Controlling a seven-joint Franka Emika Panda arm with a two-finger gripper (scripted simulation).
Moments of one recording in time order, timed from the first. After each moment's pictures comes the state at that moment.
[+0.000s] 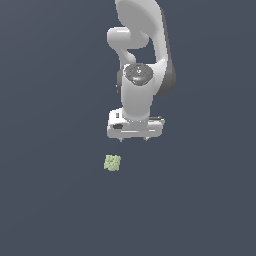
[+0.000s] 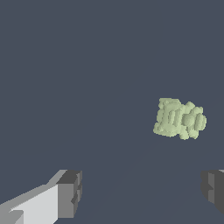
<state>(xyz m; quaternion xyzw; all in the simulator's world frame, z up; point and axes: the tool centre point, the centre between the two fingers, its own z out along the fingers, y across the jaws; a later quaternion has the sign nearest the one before) 0.010 0.024 0.163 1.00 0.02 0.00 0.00</state>
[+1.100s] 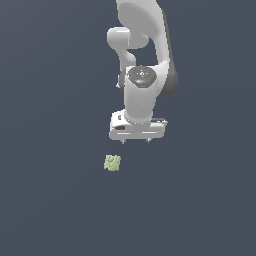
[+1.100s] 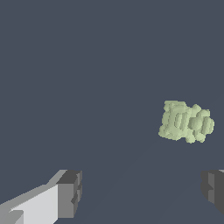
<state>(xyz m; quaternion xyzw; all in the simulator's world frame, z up) 0.014 0.032 0.159 1.00 0.02 0.00 0.00</state>
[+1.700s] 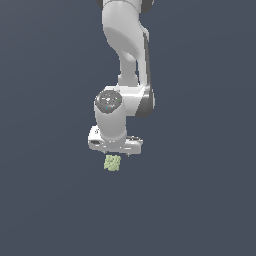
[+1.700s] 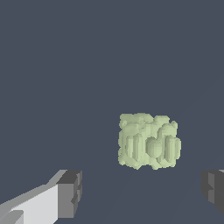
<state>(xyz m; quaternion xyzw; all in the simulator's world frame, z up) 0.042 -0.049 0.107 1.00 -0.05 0.00 0.00</state>
